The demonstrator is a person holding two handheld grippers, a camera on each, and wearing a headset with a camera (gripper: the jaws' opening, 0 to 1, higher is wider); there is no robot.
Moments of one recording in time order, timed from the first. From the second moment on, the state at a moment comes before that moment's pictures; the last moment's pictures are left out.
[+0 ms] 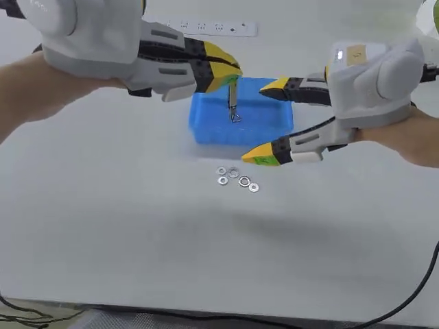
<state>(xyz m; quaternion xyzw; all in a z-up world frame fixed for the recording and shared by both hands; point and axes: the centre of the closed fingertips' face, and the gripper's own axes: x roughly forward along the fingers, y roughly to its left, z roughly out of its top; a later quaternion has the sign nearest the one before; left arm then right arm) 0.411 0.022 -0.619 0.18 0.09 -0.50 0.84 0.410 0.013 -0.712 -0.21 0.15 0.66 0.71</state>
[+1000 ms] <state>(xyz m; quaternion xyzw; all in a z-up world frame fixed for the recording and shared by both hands) 0.356 0.018 -0.667 0.16 0.12 -0.49 0.85 0.357 -0.022 -0.730 -0.19 0.19 0.68 0.69</state>
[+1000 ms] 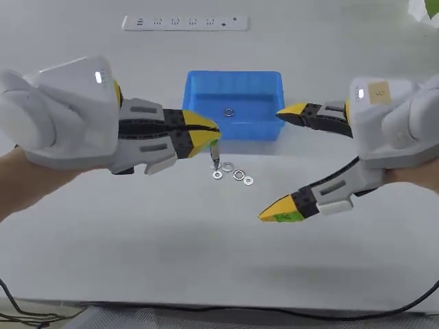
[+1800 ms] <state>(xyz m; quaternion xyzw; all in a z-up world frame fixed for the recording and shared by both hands) 0.363 0.017 -0.690 0.14 0.14 -0.49 0.85 0.341 -0.033 -0.752 -0.16 0.23 0.68 0.67</state>
